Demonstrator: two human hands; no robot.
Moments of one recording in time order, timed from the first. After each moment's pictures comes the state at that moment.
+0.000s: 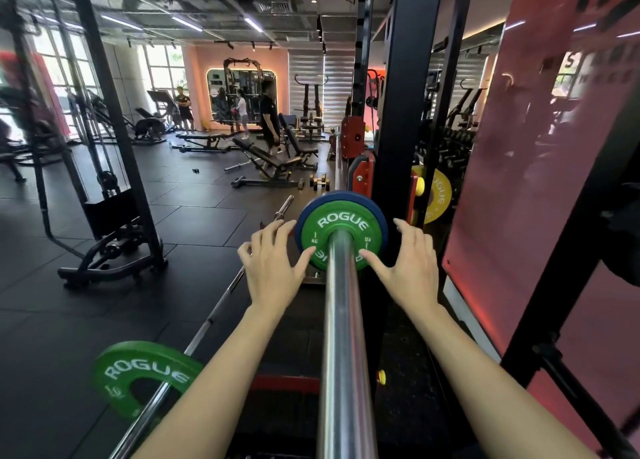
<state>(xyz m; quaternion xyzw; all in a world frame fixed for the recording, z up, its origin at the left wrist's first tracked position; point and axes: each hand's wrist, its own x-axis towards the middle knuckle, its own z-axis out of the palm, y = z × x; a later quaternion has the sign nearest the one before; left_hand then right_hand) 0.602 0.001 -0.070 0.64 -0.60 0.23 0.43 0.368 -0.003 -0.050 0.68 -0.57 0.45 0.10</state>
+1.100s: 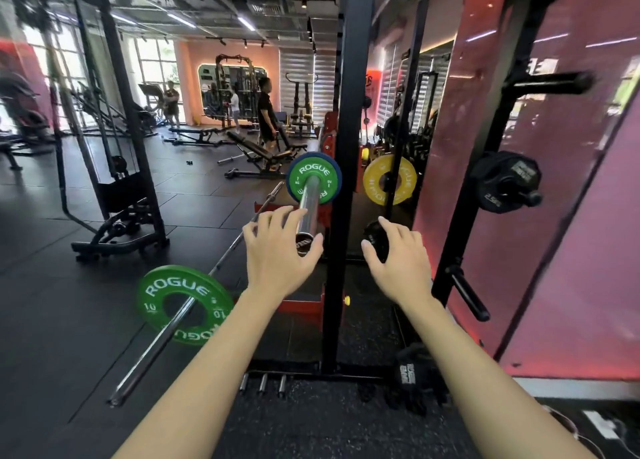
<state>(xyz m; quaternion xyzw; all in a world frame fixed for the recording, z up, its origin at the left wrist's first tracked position) 0.507 0.381 -0.021 0.61 -0.65 0.22 0.40 0.288 0.364 -0.035 0.70 -0.59 0.40 0.09</state>
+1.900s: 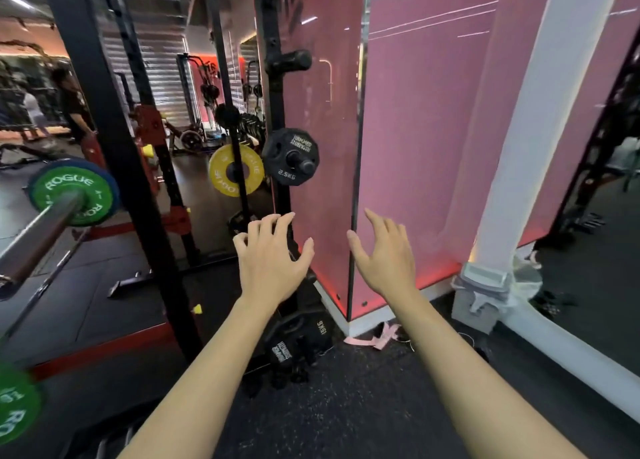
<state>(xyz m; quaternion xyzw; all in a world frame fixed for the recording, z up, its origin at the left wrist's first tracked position) 0.122 0.406 -0.037 0.49 -0.78 0.10 0.38 -0.064 0.477 -0.037 0.53 -0.73 0.41 0.12</state>
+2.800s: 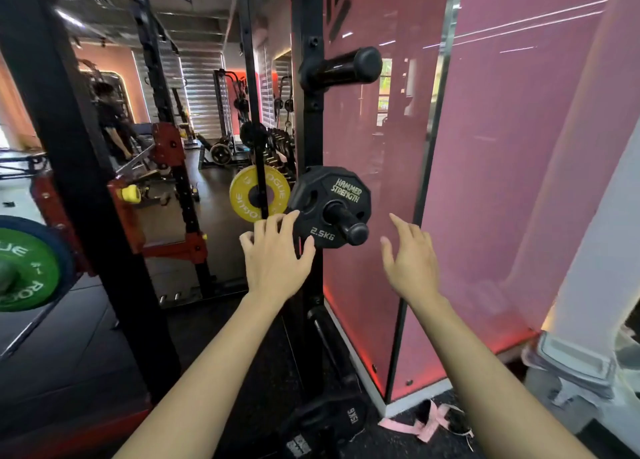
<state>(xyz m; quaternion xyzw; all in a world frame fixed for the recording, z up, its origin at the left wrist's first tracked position) 0.062 0.055 -0.019 0.51 -0.74 0.15 0.41 -0.157 0.120 -0.027 0.54 -0.72 0.42 0.14</state>
